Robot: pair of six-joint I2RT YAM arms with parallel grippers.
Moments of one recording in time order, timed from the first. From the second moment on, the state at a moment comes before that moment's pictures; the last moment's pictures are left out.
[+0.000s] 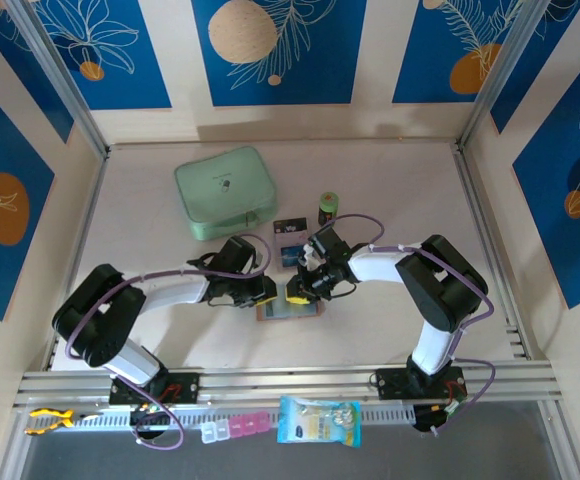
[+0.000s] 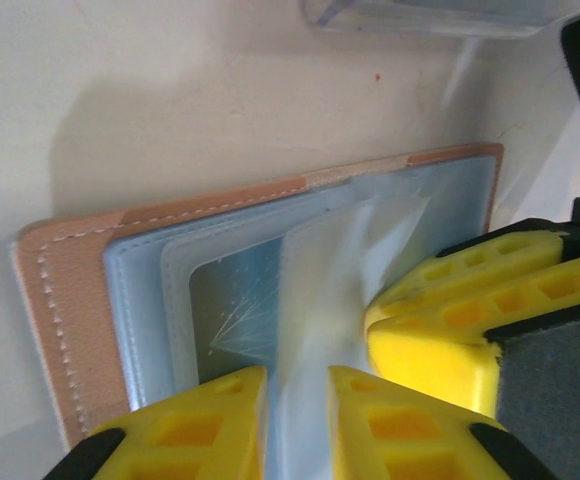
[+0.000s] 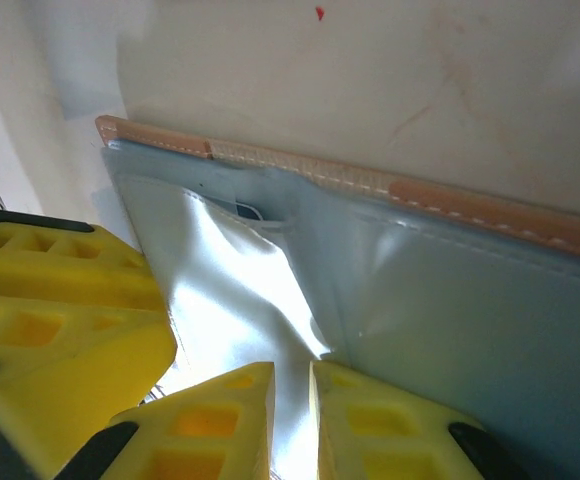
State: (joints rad) left arm -0.69 1.54 0.68 -0.13 0.43 -0.94; right arm 0.65 1.76 0.82 -0.20 -0.68 0.79
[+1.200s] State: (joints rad) left arm -0.71 1.53 0.74 -0.11 0.48 -0.97; right arm 0.60 1.52 0.85 -0.37 -0.62 0.77
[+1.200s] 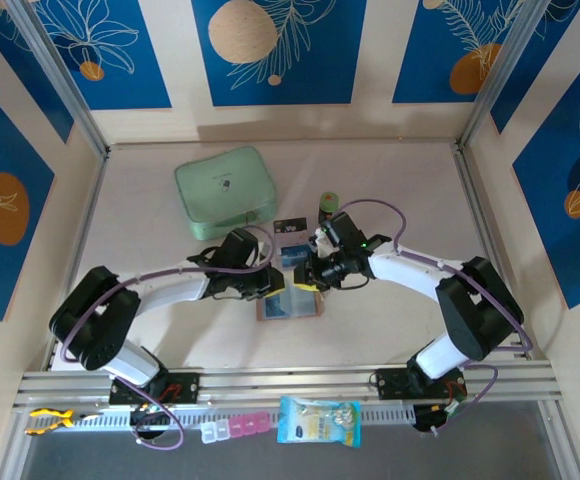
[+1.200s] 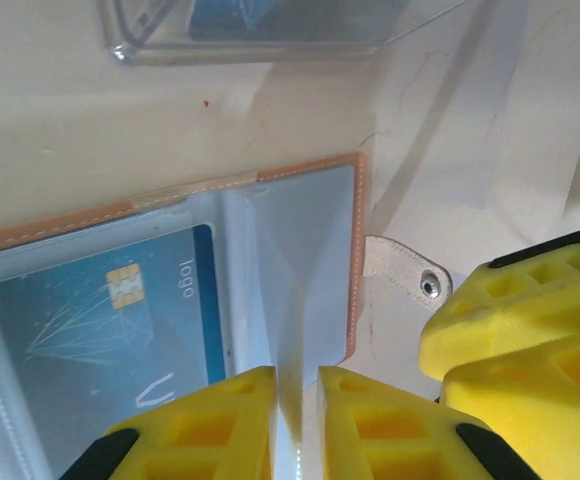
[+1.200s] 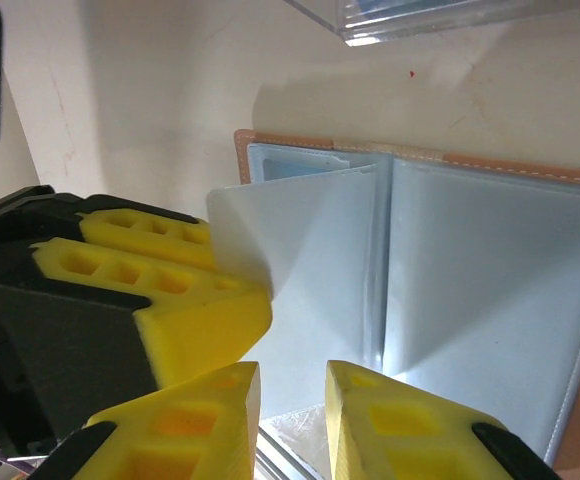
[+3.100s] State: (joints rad) left arm -0.72 1.60 0.78 -0.07 0.51 -0.96; right arm 0.58 1.44 0.79 -0.44 -0.60 0.77
